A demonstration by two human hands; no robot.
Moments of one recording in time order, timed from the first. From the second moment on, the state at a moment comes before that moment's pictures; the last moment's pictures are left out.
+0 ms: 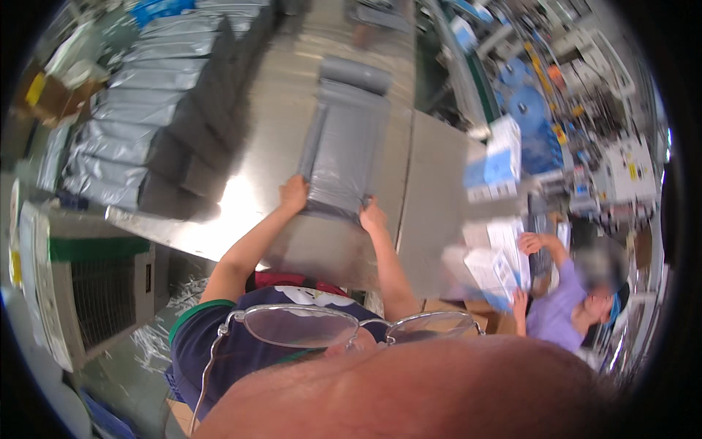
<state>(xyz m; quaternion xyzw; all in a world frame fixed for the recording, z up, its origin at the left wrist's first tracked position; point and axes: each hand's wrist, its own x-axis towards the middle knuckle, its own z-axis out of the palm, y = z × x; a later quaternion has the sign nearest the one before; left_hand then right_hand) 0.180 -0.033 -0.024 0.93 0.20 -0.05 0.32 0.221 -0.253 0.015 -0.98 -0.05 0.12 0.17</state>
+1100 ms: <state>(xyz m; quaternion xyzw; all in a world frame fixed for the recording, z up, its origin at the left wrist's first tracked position) -0.167 0.309 0.047 0.72 0.47 0.49 0.14 0.084 -0.052 0.007 -0.68 -0.40 0.36 0.50</state>
